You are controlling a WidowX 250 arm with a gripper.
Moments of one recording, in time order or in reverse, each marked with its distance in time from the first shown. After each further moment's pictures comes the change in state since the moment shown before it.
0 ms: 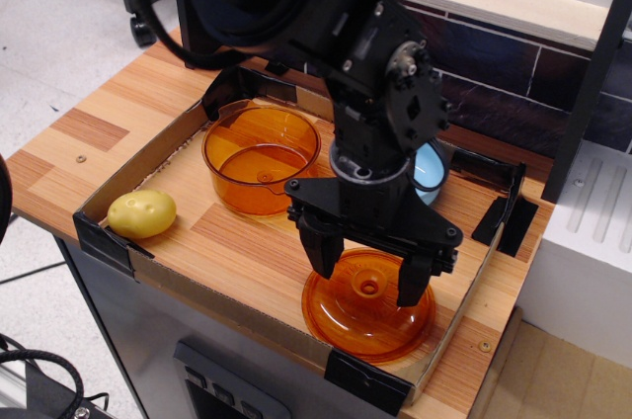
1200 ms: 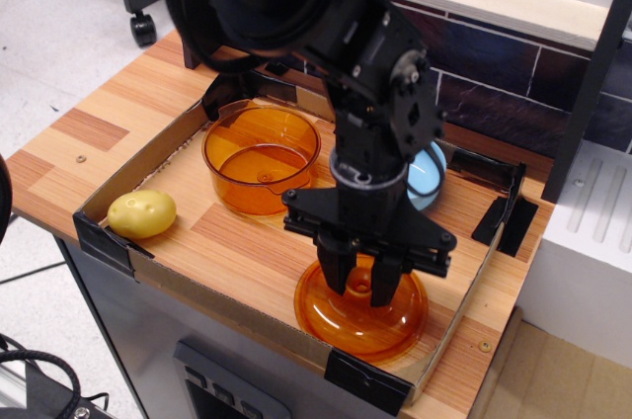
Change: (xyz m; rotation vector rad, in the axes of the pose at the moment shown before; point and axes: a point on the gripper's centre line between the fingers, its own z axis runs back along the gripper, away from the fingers) arm 0.000 0.004 -0.007 0.007 0.064 0.045
